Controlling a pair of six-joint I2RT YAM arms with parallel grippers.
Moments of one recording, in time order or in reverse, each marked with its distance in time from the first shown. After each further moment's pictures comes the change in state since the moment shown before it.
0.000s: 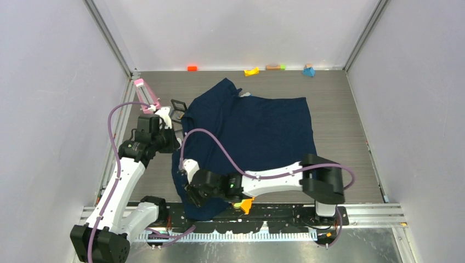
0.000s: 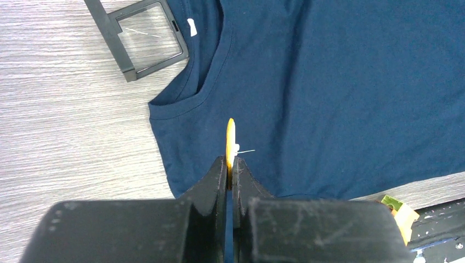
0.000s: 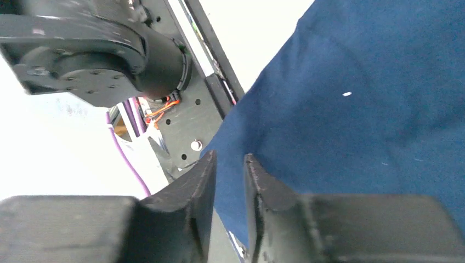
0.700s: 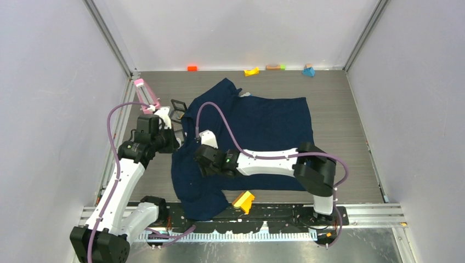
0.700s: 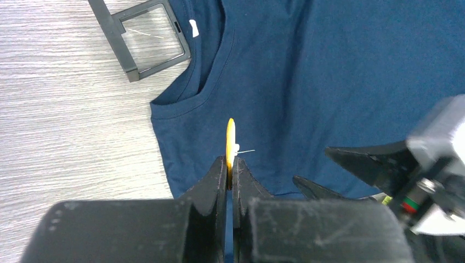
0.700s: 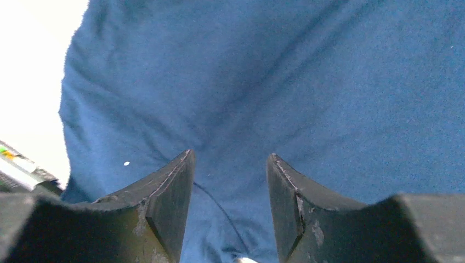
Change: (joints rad) left arm 0.000 -0.011 -0.002 -0.001 -0.007 0.000; right arm -0.190 0.009 0.147 -0.364 0.356 0.117
